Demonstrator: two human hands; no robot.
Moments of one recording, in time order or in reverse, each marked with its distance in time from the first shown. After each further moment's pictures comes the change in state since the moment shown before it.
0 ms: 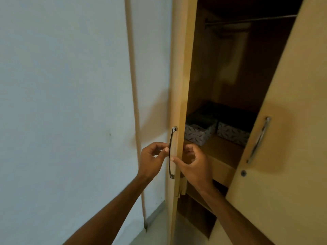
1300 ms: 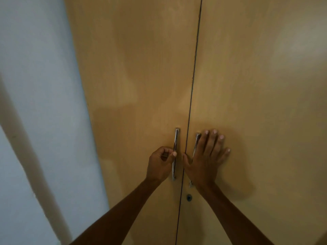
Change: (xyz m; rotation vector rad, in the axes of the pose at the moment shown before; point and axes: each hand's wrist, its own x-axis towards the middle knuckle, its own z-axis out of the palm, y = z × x) left_hand 0.114 -0.013 0.294 -0.084 -0.296 0.115; right_hand 0.155 0.166 -0.172 -1.102 0.654 -0.002
